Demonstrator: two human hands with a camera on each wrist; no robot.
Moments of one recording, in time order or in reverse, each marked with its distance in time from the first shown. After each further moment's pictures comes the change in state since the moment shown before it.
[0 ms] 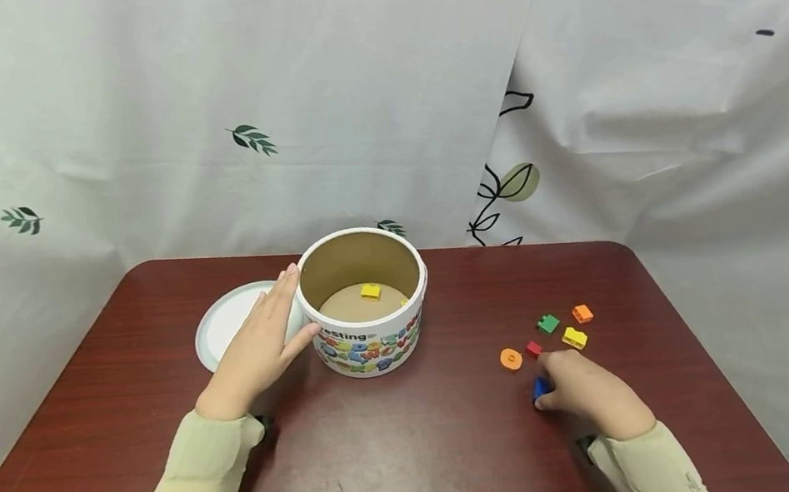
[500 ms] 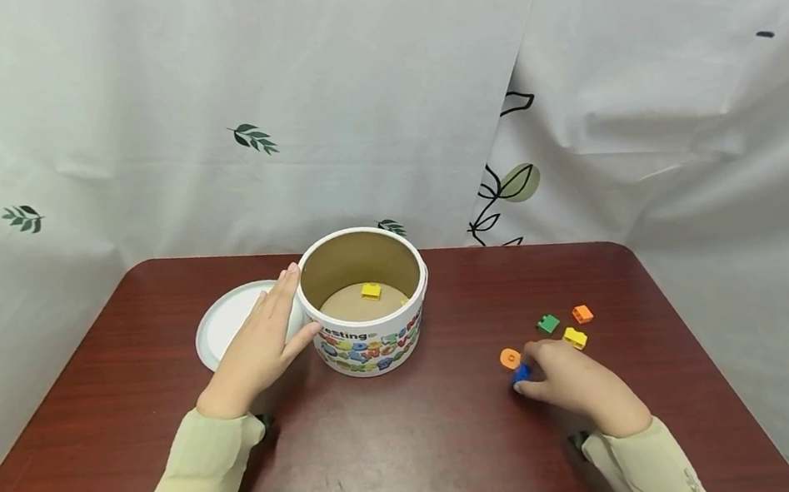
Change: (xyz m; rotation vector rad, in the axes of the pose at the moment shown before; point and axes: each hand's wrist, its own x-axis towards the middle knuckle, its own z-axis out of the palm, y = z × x) left_hand 0.000 -0.001 0.002 0.009 0.013 0.006; right_hand 0.005 -0.012 -0.007 0.013 0.066 -0.110
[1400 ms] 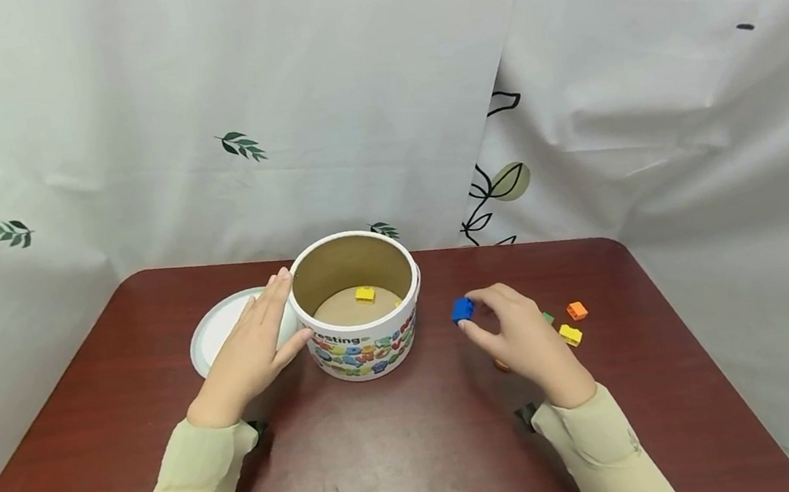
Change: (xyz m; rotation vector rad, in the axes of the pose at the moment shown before) left_hand 0.001 0.001 -0.006 0.043 -0.014 0.008; right_hand 0.036 -0.046 -0.007 0.025 0.588 -0.221
